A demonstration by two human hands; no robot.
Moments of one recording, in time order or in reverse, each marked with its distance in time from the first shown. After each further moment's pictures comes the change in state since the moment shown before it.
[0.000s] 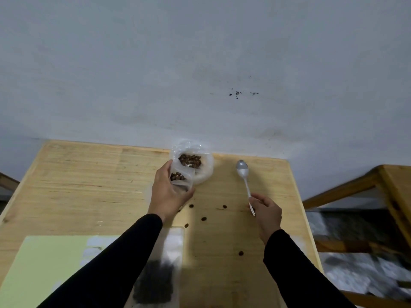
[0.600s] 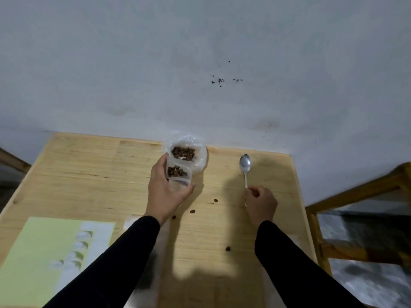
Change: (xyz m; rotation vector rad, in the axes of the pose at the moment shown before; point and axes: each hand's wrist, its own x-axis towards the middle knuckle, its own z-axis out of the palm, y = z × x) left_hand -0.032 0.034 0.032 0.045 0.173 0.029; right_hand 0.042 0.008 -0.009 -0.508 -0.017 -0.334
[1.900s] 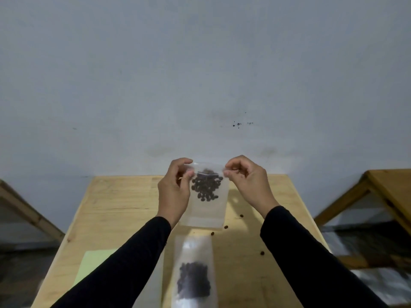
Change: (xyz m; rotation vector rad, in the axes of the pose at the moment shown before) left_hand 0.002 0.052 -0.137 -0.315 0.014 0.355; right_hand -0.135 -0.194 -0.035 0.414 -0.144 -0.594
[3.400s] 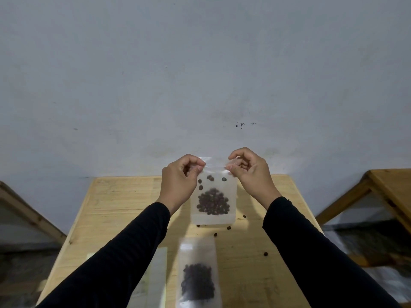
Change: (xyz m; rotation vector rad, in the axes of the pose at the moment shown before) left_hand 0.029 0.015 -0.007 0.079 -0.159 -0.092; right_hand 0.017 -0.008 0.002 0.017 -0.012 0.025
